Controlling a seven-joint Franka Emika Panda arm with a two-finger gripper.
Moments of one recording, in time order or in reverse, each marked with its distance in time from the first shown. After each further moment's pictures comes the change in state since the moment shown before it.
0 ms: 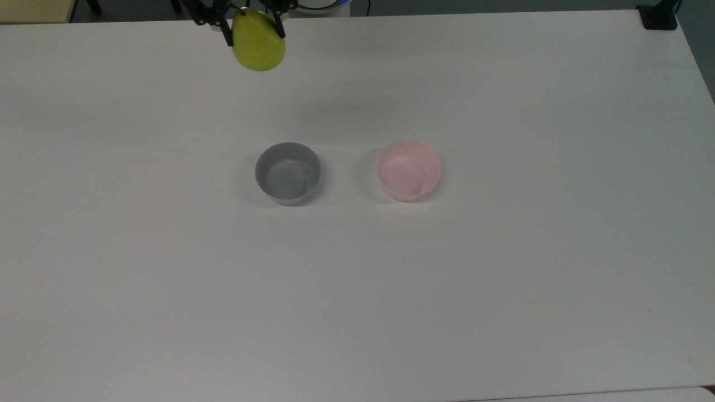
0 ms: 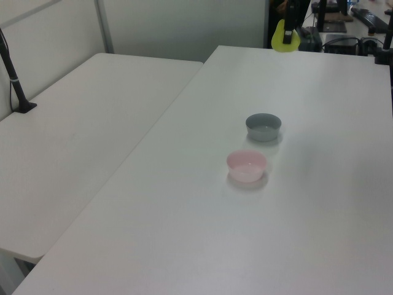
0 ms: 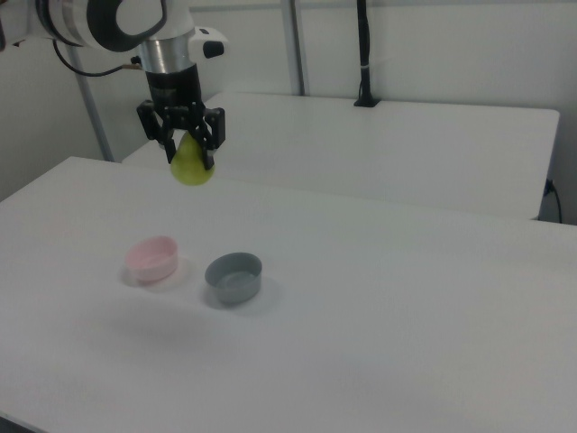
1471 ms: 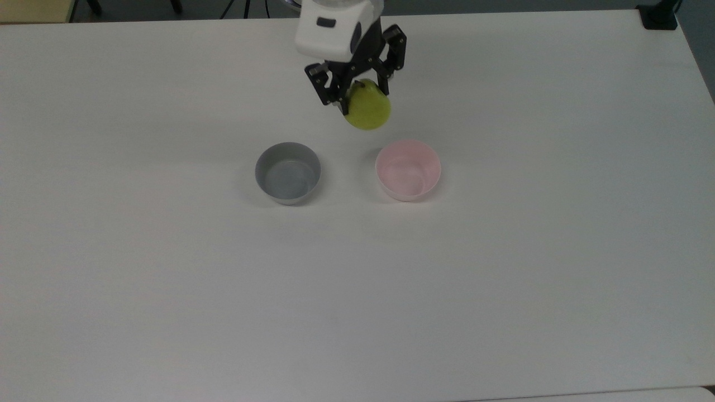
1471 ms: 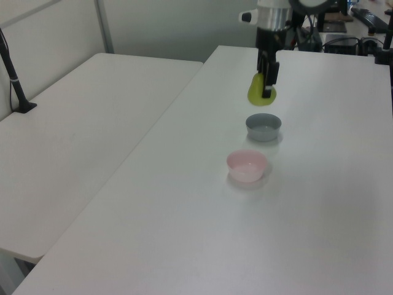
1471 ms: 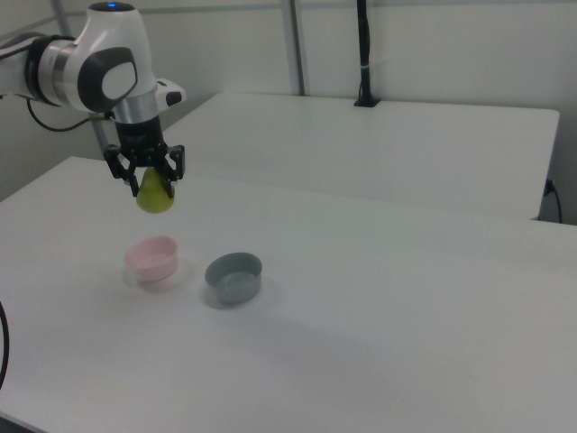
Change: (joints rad) arm 0.207 0.072 0.017 -0.178 0.052 0.266 -0.105
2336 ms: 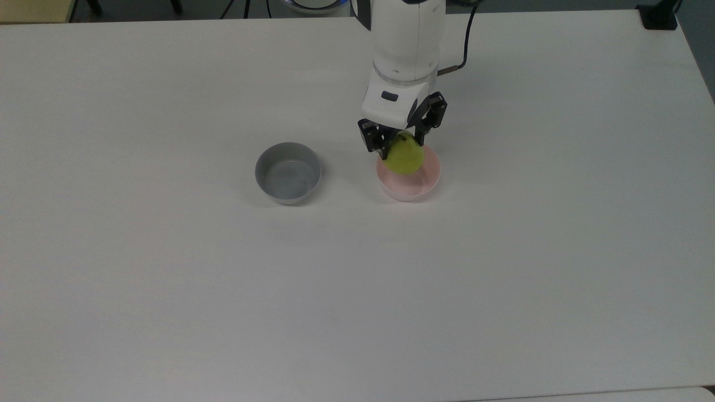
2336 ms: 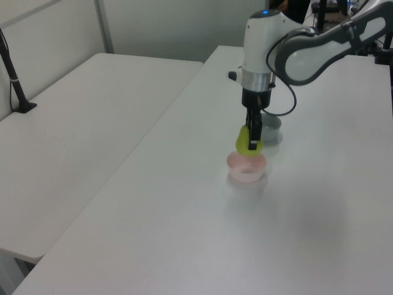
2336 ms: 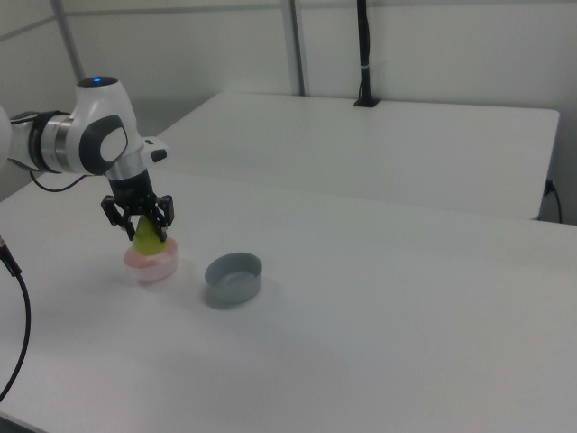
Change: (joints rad) arm 0.132 0.145 0.002 -0.124 -0.062 0.275 0.212
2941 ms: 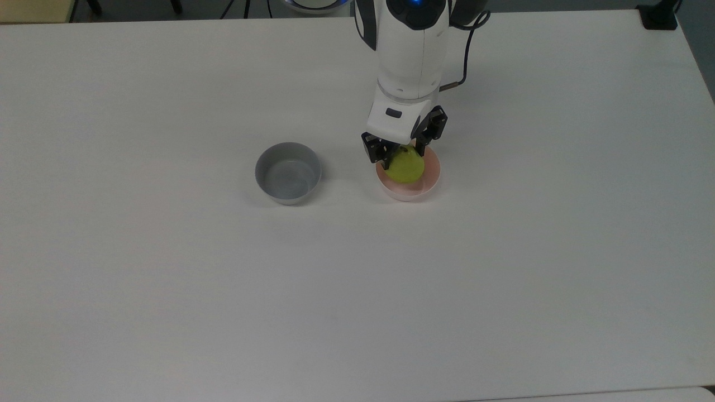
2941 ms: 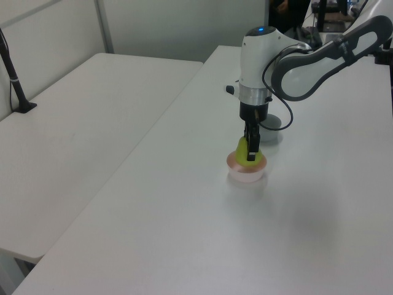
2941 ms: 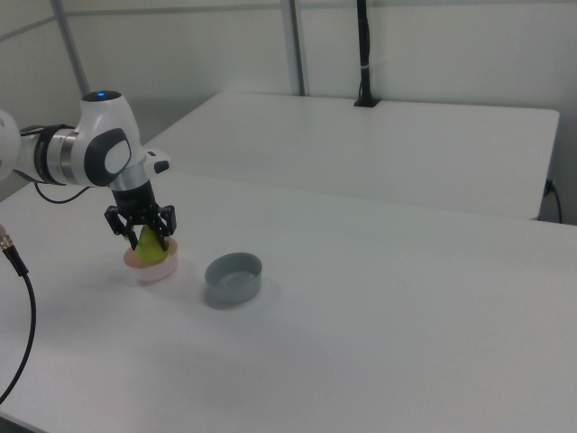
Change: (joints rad) arm 0.009 0.048 0.000 -0.005 -0.002 0.044 0.002
